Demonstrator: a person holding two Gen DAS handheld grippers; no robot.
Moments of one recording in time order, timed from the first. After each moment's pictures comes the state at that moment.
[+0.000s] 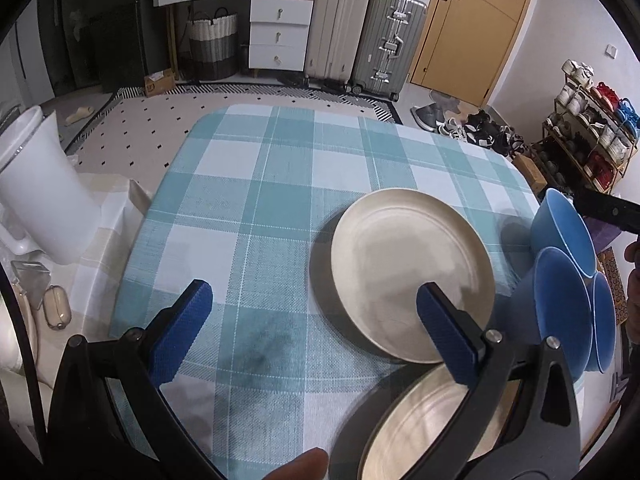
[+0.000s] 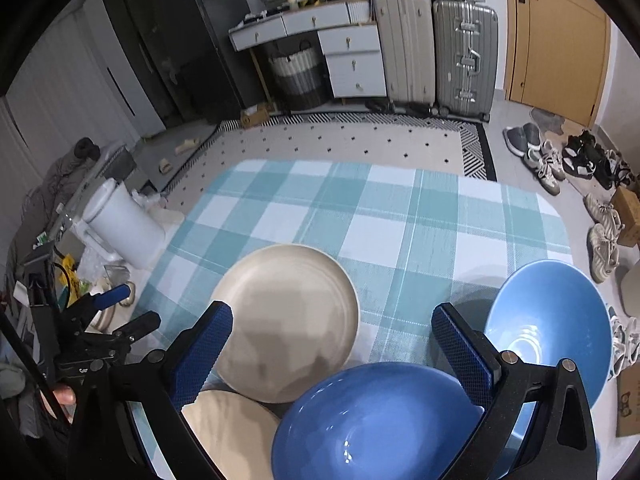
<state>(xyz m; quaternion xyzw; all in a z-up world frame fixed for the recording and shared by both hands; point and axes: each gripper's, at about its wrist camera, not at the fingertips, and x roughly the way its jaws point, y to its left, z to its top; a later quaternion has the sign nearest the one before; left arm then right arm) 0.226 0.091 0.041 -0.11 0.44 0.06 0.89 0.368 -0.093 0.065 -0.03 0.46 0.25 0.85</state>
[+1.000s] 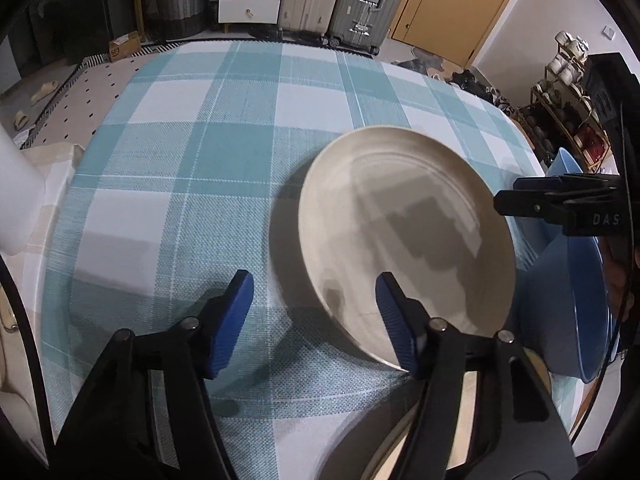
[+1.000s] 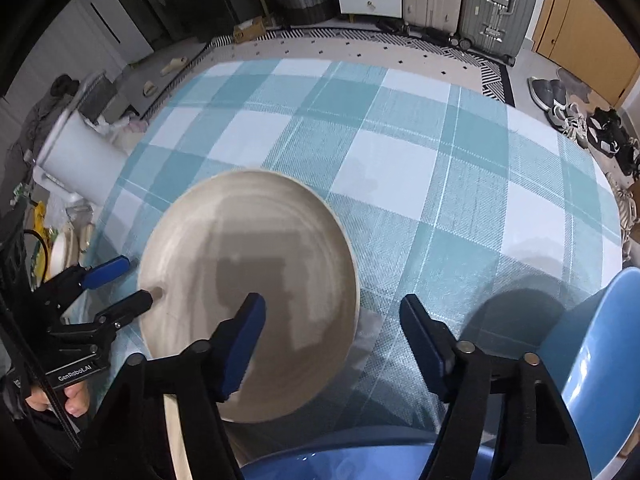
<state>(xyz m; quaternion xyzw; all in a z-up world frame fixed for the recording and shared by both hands) 0.275 0.075 -0.038 -0.12 0.51 0.00 0.85 0.424 -0.046 -0.039 -0.11 0.58 0.25 0.77</state>
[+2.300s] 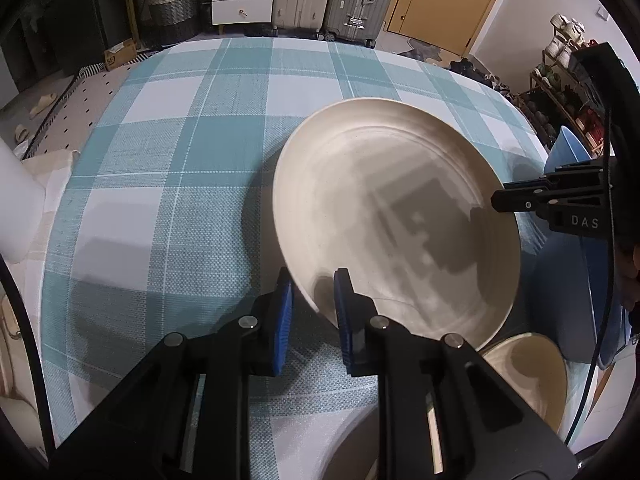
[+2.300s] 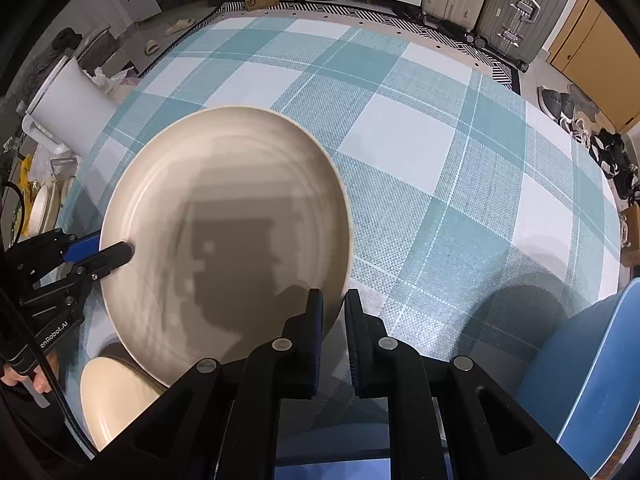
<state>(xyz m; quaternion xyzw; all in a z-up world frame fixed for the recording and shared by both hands) 0.270 0.067 -0.044 -0.09 0.51 0.00 0.85 0.413 -0.040 -0.056 -0.17 0.58 0.25 0.75</state>
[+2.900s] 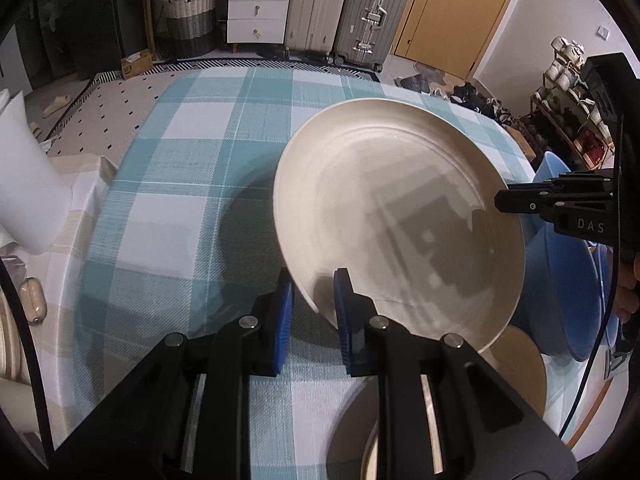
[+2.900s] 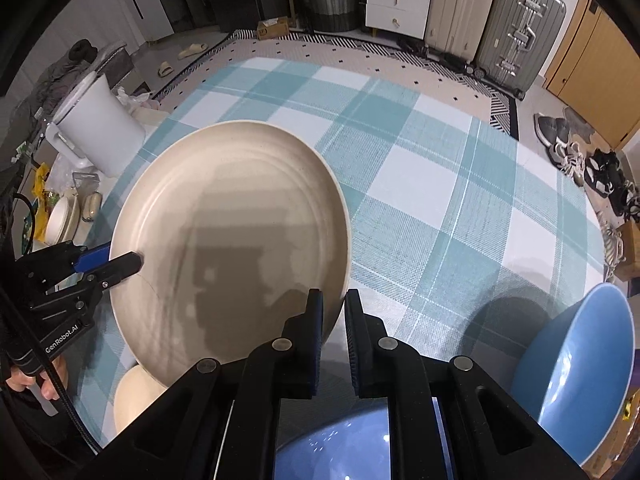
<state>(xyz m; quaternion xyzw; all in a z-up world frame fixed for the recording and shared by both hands) 0.226 0.082 0.001 -0.11 0.47 0.01 0.87 0.380 -0.024 -0.003 -0.16 0.53 0.26 0.79</state>
